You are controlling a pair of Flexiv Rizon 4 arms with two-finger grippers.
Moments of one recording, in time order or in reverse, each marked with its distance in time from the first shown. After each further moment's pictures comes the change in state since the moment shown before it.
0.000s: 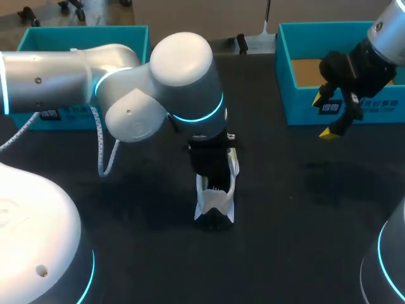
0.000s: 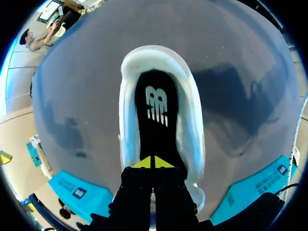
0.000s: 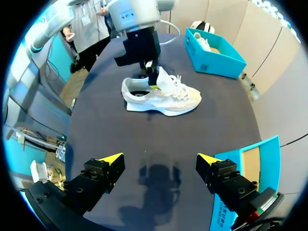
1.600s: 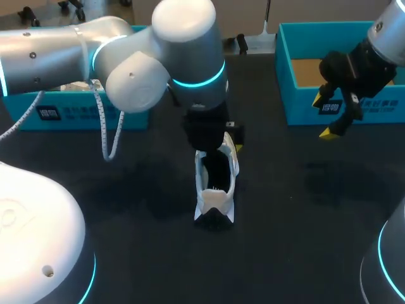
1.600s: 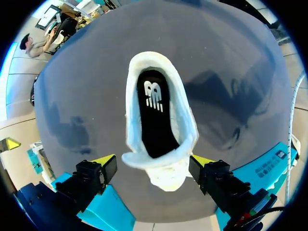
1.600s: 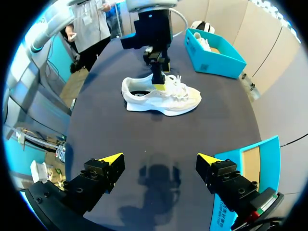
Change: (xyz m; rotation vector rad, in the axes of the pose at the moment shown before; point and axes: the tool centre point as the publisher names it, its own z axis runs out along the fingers) left arm -0.004 0.029 -0.035 0.088 0.009 0.061; right arm 0.000 0.000 0.000 0.000 0.000 0.000
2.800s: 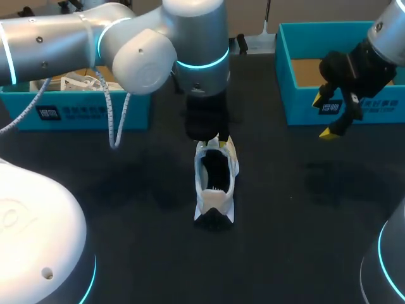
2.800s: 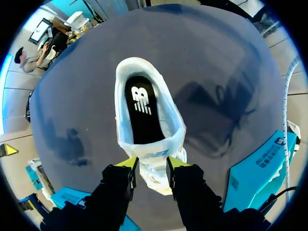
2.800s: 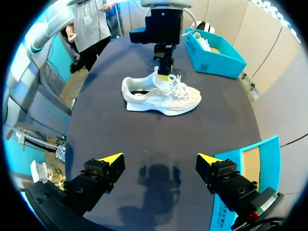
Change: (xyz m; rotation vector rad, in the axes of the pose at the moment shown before) left arm 0.012 -0.001 0.001 0.113 0.053 0.101; right arm 0.000 0.000 0.000 0.000 0.000 0.000
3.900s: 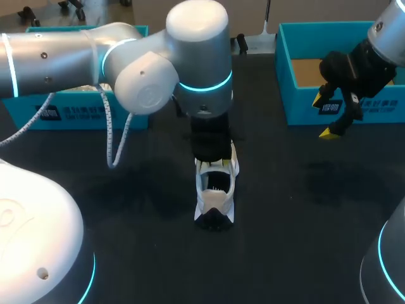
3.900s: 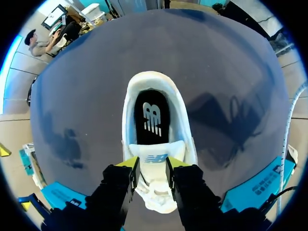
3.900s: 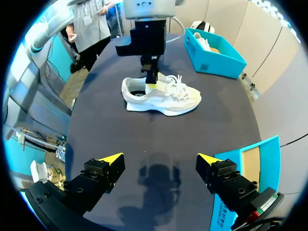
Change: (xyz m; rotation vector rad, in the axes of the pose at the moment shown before) left arm -0.013 -0.031 0.026 0.008 -0.009 -0.159; right arm 0.000 0.000 0.000 0.000 0.000 0.000
